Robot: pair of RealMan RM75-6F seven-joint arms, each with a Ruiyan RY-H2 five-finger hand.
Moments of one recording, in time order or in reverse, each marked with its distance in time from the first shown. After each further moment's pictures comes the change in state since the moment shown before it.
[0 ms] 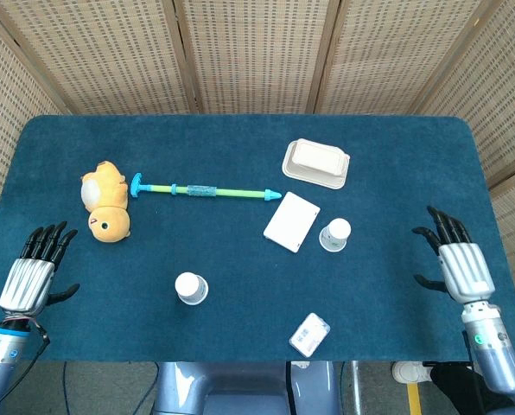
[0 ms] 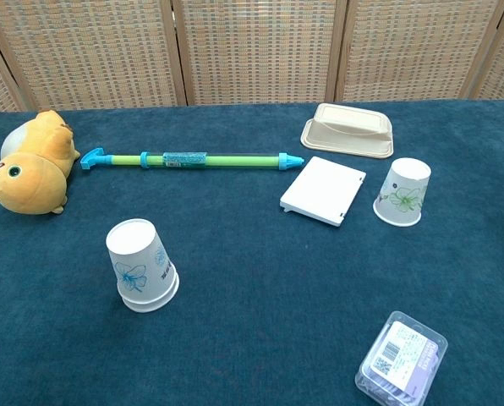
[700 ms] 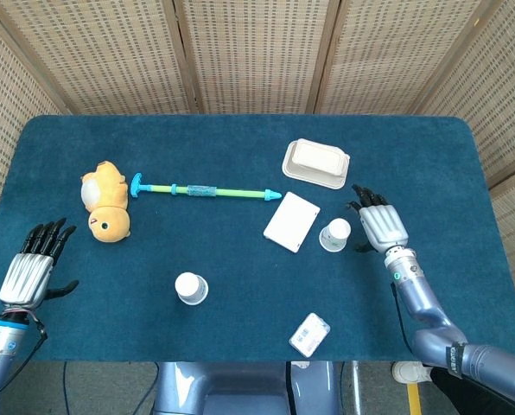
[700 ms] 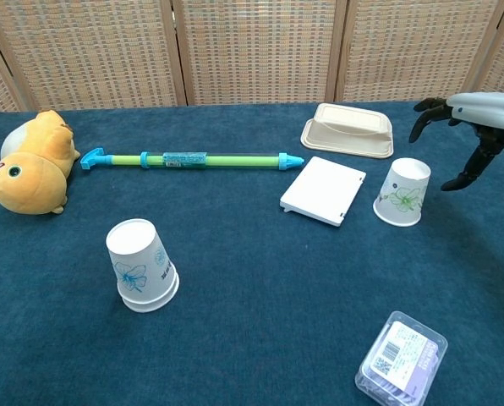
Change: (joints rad) left arm -0.009 0.006 -0.034 0.029 -0.010 -0.079 -0.060; right arm 0.341 -0.232 0.084 0.161 0.380 -0.387 -0.257
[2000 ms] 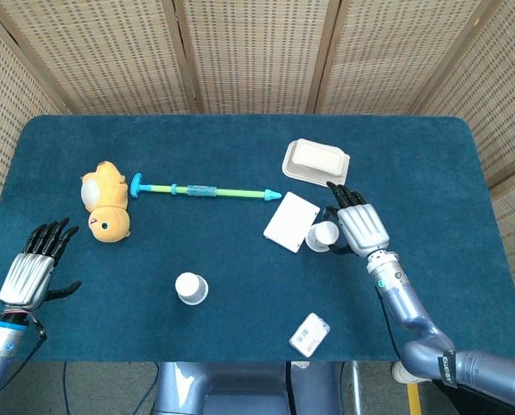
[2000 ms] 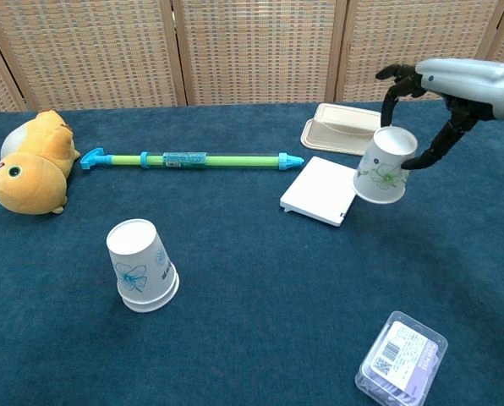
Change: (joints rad) left arm 0.007 0.023 -0.005 -0.013 0.044 0.007 -0.053; right arm 0.025 0.050 -0.010 -0.225 -0.066 0.141 -0.032
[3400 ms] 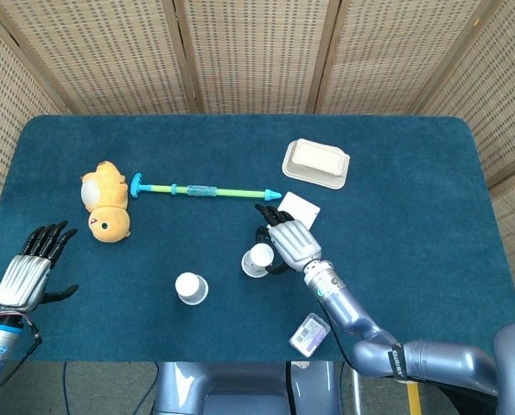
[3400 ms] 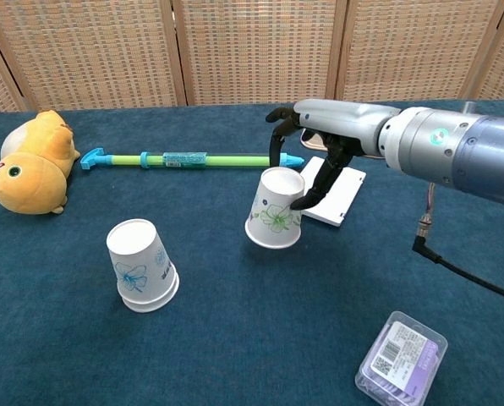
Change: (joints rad) left arm 0.004 0.044 0.010 -0.037 0.016 -0.027 -0.023; right arm 0.195 -0.200 0.009 -0.004 0.190 -0.097 -0.081
